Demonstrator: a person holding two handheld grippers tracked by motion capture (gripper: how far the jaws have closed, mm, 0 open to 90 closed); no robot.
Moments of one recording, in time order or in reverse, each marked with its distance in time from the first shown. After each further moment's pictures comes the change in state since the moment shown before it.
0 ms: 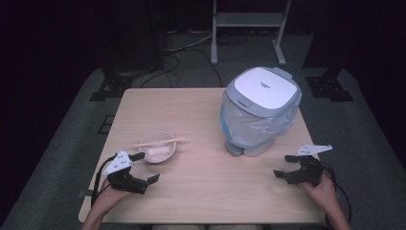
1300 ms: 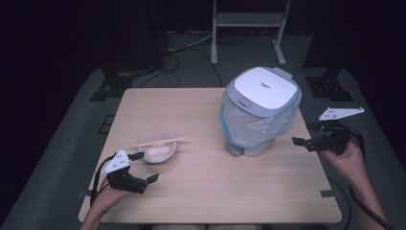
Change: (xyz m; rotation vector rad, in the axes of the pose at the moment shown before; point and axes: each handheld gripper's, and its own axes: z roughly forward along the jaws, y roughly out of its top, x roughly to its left) left arm 0.002 0.000 -0.001 -0.007 -0.007 0.000; right arm -0.024 0.094 -0.083 -0.041 -0.118 -0.058
